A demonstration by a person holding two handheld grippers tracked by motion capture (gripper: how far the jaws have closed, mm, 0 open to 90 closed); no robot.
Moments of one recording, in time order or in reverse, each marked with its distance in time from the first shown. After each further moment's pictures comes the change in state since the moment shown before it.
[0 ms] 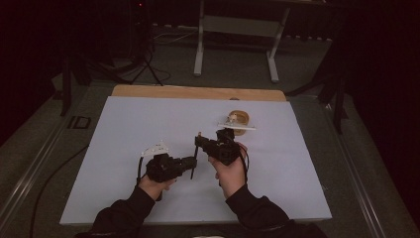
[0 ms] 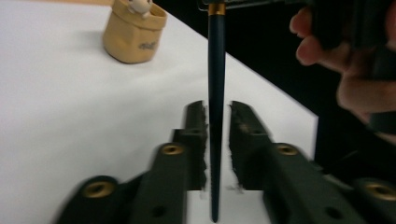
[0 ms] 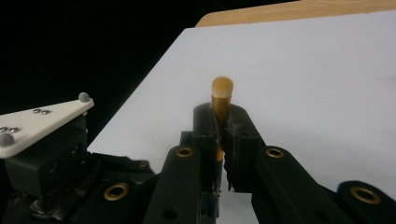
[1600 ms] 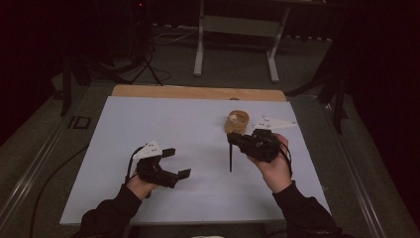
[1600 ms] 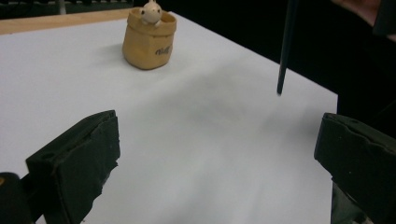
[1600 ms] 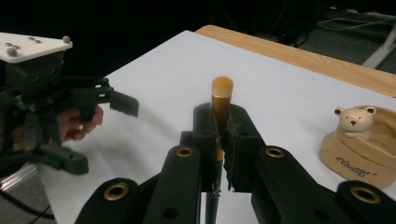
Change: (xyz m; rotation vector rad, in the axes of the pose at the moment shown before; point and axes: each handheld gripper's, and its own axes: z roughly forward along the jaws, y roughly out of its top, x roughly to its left) left arm 0.004 0.005 -0.025 0.033 0.054 0.127; right arm -0.045 0.021 -0.083 -0.010 0.023 -0.357
